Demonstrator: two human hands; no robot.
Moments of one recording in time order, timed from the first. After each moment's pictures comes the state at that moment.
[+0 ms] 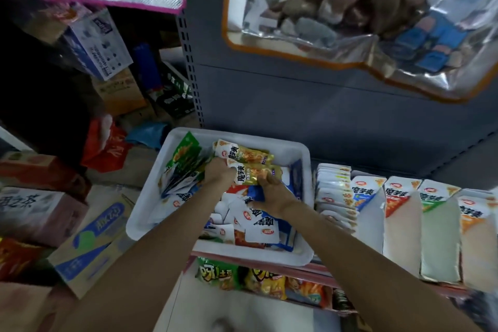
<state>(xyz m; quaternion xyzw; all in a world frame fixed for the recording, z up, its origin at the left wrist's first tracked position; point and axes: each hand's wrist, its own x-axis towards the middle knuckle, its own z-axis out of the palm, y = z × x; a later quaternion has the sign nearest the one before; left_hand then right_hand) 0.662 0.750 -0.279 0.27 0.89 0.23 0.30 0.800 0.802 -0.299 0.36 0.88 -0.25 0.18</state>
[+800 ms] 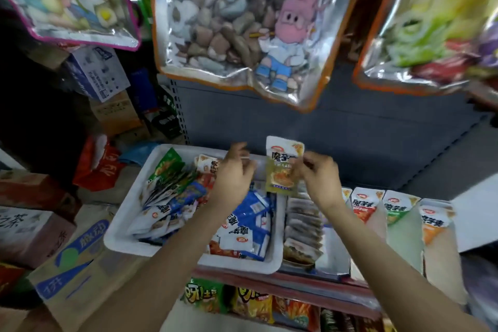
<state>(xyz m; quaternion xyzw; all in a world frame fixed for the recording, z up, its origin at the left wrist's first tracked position) 0.745 0.748 -0.206 0.49 0.75 0.43 0.12 0.899 0.841 -0.195 0.40 0.77 -0.36 -0.33</state>
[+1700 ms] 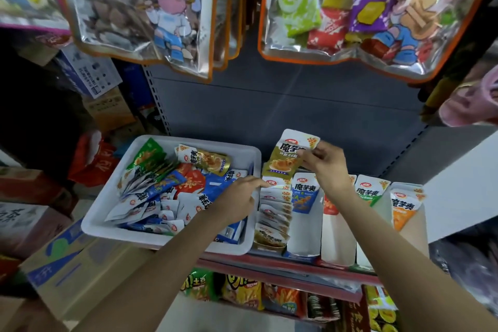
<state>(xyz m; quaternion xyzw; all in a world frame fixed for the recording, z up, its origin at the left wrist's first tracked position) 0.814 0.746 -0.238 0.61 0.72 0.21 0.24 0.970 0.871 -0.200 0.39 0.64 -0.54 -0.37</state>
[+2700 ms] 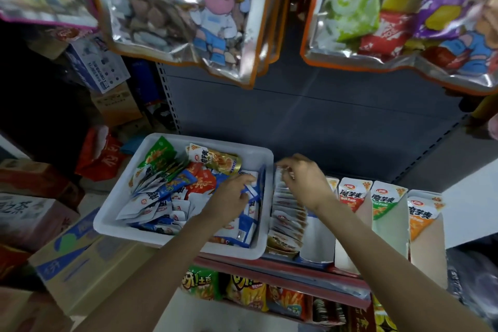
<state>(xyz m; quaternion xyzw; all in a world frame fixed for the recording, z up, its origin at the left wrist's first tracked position) 0.776 0.730 -0.251 0.52 0.76 0.30 0.26 0.925 0.840 -0.199 0.37 0.90 -0.20 -0.11</state>
